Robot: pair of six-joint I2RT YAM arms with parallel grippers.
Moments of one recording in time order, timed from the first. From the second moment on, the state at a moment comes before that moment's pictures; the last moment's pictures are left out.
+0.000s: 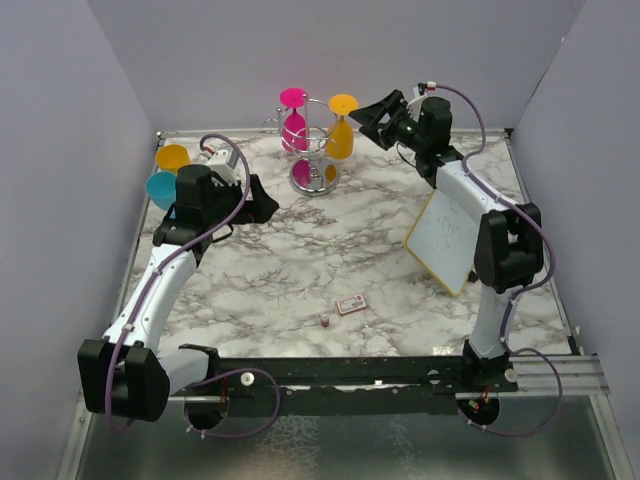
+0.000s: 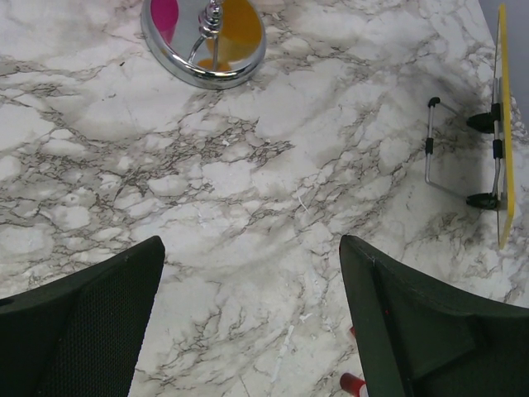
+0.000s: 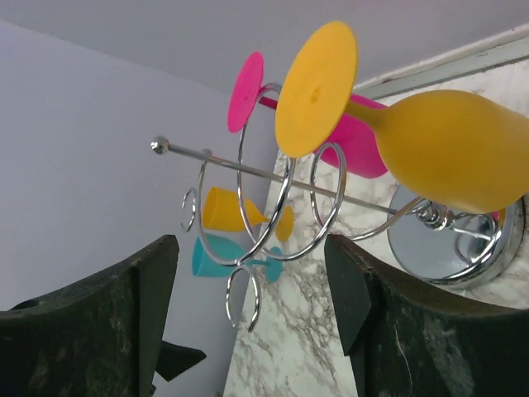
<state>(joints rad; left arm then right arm) -0.15 1.16 0.96 -0.27 0.40 -0.29 0.26 1.93 1.57 0.27 -0.47 1.01</state>
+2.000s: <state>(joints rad) -0.17 1.17 0.96 -0.28 0.40 -0.28 0.24 2.29 1.94 0.31 -0.40 1.30</state>
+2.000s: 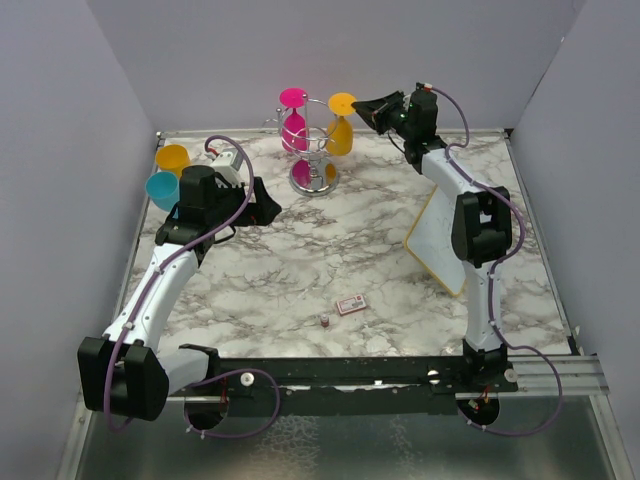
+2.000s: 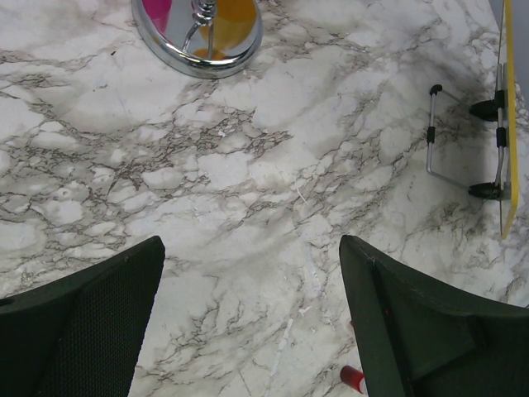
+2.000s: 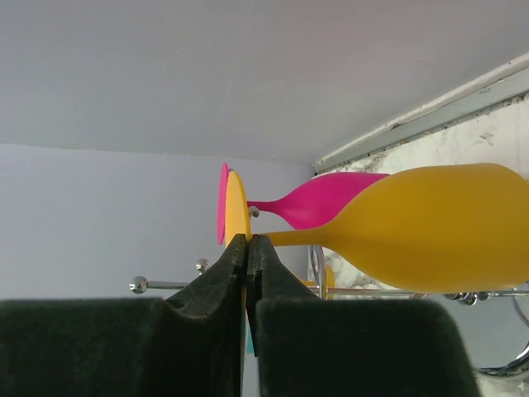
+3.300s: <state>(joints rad) -0.18 1.17 0.96 -0.28 0.39 -0.28 0.20 2.23 2.00 0.18 -0.33 1.32</state>
